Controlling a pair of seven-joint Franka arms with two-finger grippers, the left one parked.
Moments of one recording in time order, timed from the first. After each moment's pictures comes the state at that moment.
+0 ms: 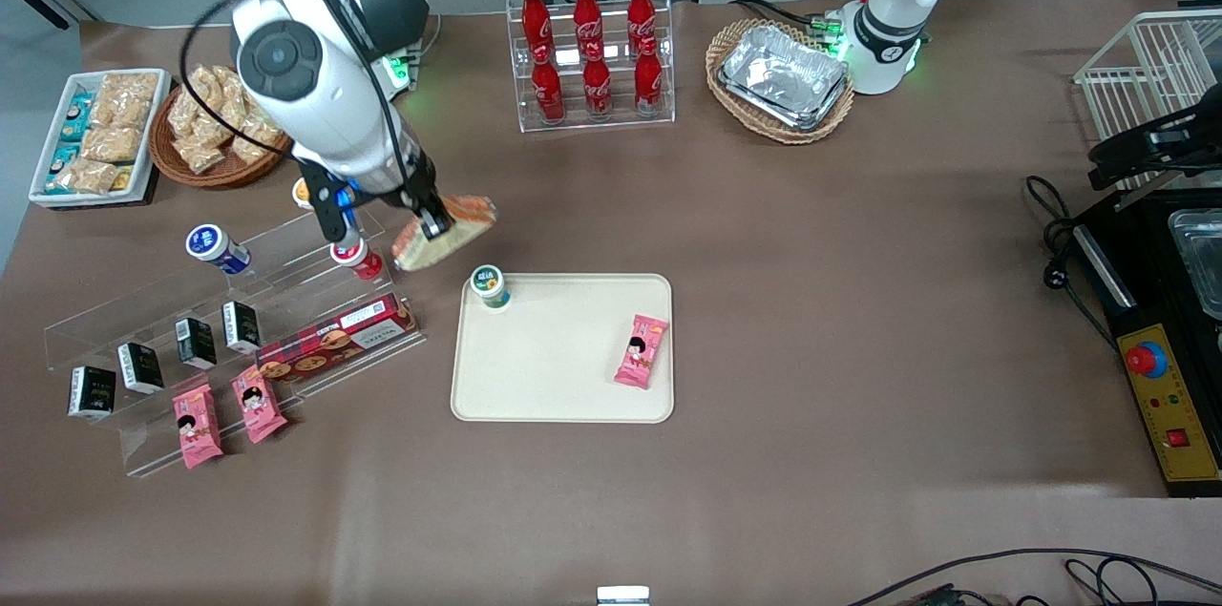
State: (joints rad) arm -0.08 0.07 0.60 -1.87 0.08 1.93 1.68
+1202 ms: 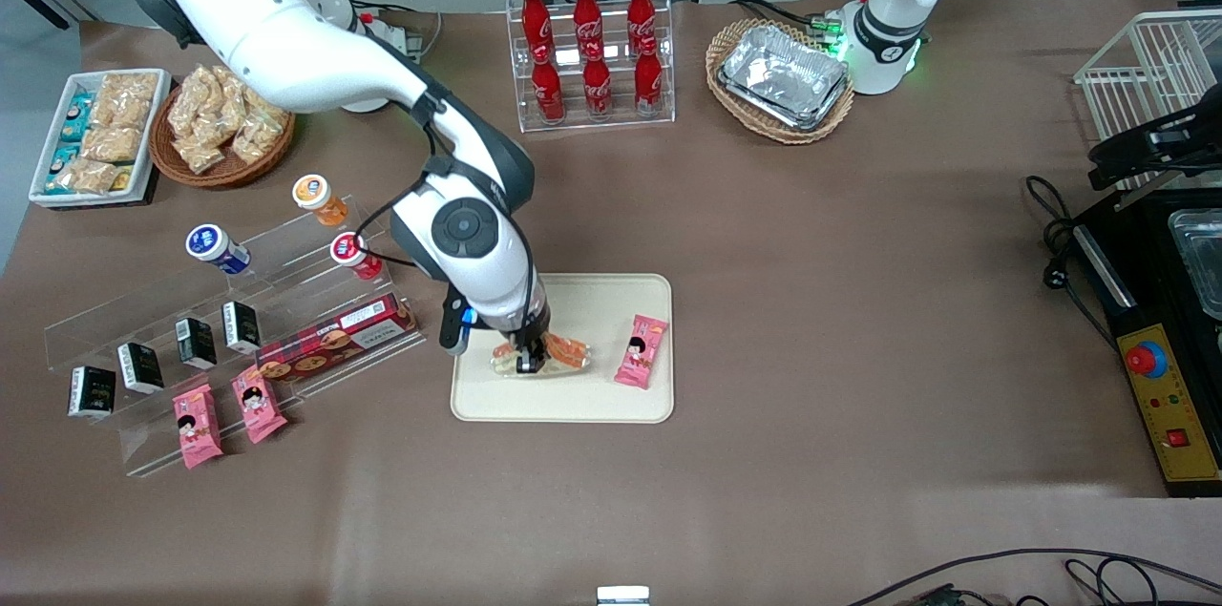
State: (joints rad) arm 0.19 0.69 0.47 -1.51 -0.39 2.27 2.43
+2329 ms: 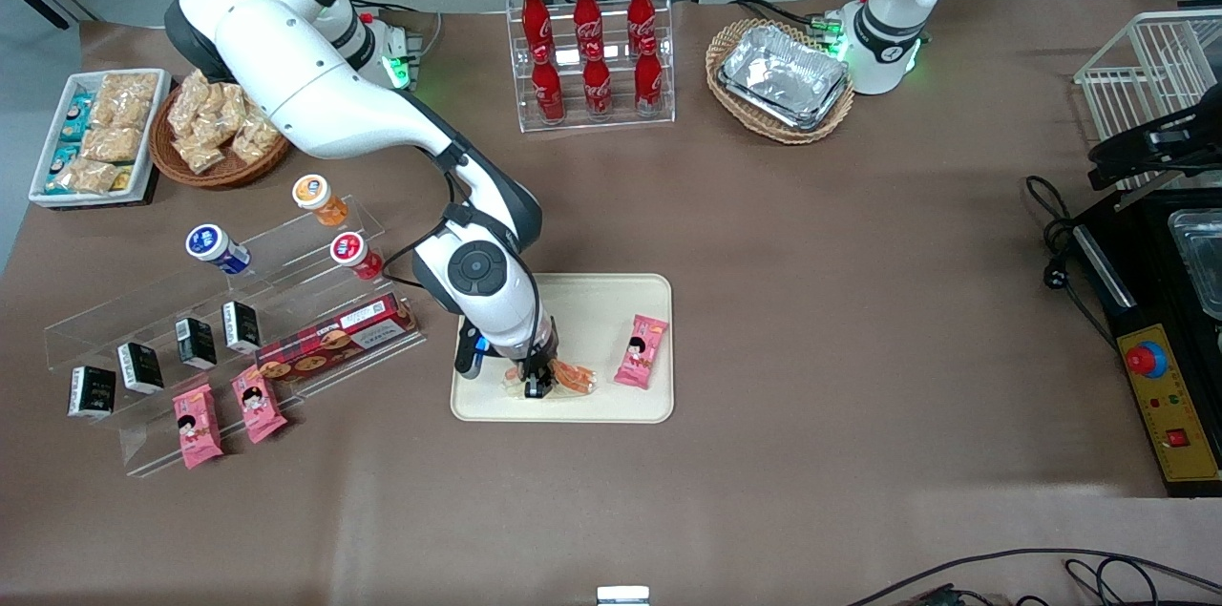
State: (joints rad) arm 0.25 0.82 0.37 -1.48 -0.39 2.44 2.45
